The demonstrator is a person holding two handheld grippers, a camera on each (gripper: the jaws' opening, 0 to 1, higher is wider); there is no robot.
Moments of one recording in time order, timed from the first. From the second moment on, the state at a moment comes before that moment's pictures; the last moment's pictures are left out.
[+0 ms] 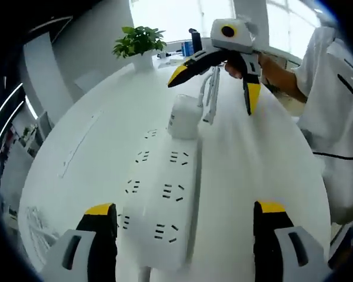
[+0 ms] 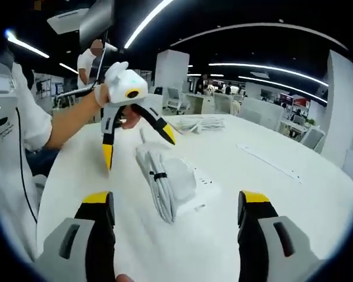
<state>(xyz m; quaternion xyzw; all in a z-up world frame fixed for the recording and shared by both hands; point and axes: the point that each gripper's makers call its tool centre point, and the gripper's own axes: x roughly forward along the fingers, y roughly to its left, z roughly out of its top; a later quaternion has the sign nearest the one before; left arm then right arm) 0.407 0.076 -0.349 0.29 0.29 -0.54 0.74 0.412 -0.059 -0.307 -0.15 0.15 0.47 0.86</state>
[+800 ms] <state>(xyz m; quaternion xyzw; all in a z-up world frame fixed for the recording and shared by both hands) 0.323 0.059 -0.299 0.03 0.18 -0.42 0.89 0.378 -0.109 -0.300 -0.15 0.18 0.43 0.87</state>
